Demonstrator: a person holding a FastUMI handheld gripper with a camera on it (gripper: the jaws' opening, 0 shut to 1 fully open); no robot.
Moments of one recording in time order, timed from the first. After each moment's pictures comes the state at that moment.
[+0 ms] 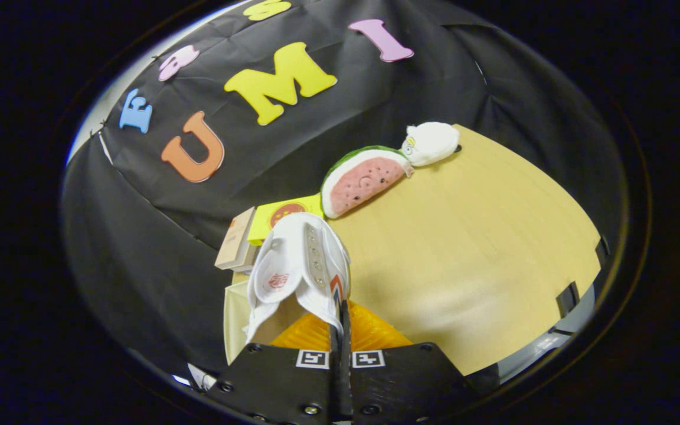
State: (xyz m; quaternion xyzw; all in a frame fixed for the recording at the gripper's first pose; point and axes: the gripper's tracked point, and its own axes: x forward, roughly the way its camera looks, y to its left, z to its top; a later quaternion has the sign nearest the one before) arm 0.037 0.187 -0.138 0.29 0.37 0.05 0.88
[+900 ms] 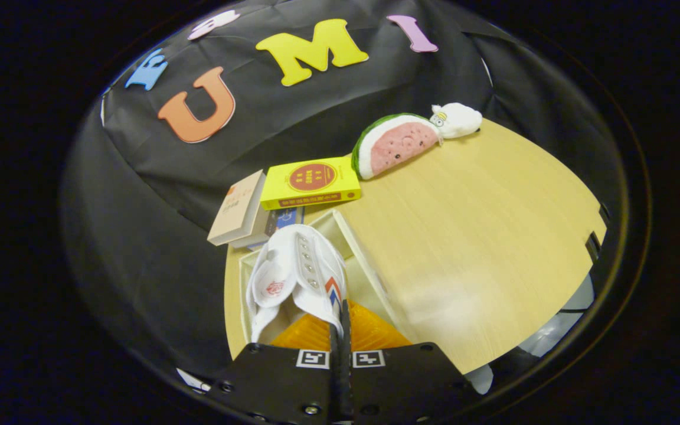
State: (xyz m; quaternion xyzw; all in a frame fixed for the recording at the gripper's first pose) arm 0.041 0.344 -0.198 0.25 0.40 -0.03 0.88
